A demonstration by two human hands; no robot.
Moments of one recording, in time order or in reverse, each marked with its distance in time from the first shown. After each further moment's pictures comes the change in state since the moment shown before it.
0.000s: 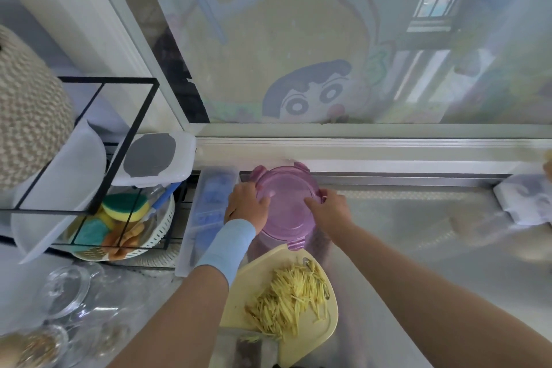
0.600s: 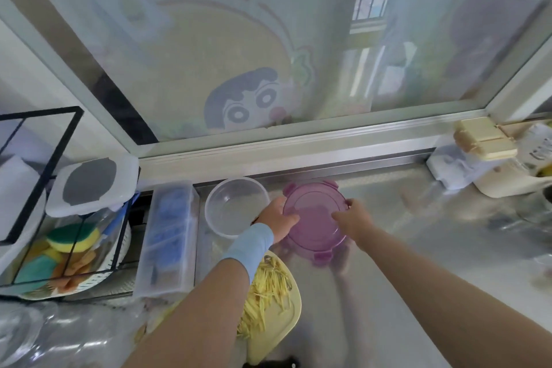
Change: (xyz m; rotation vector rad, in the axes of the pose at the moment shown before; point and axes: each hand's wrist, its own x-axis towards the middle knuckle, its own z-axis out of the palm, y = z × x) left_hand -0.042 0.100 0.080 -0.200 -0.479 0.119; right_hand -0.009 0.113 -0.112 0.130 0.102 0.236
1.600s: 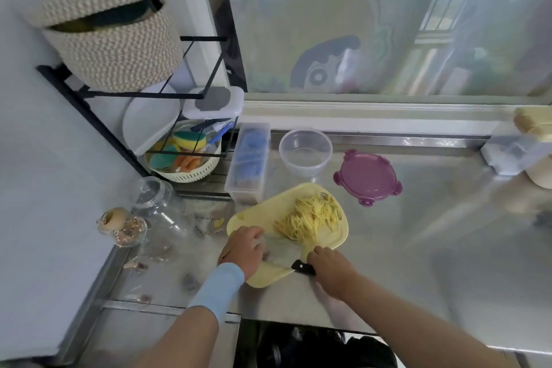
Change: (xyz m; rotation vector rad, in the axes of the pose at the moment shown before) left_hand -0.231 -0.237 0.014 0.047 0.364 -0.023; right_hand -0.230 0.109 0.153 -1.219 -0.356 -0.837
